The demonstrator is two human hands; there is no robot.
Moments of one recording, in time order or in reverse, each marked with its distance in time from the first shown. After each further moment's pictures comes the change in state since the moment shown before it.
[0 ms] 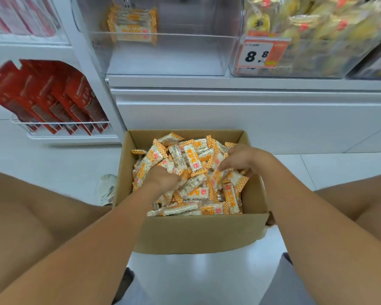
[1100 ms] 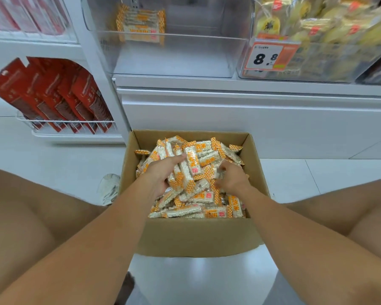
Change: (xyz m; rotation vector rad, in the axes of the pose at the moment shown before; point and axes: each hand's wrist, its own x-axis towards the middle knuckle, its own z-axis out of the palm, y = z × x) left_hand 0.009 0.006 -0.011 -0.903 -0.147 -0.057; right_hand 0.072 0.045 0.079 -0.121 0.272 -0.142
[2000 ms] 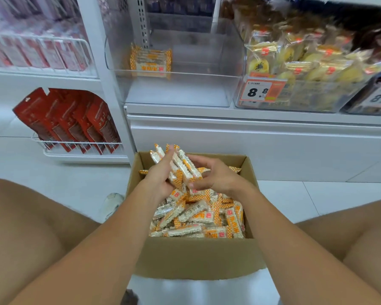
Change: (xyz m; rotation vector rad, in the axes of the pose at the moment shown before) left_hand -0.019 0.042 0.007 -0.371 -0.085 0.105; right_hand -0.048 -0.085 -0.066 0.642 -0.339 -0.422
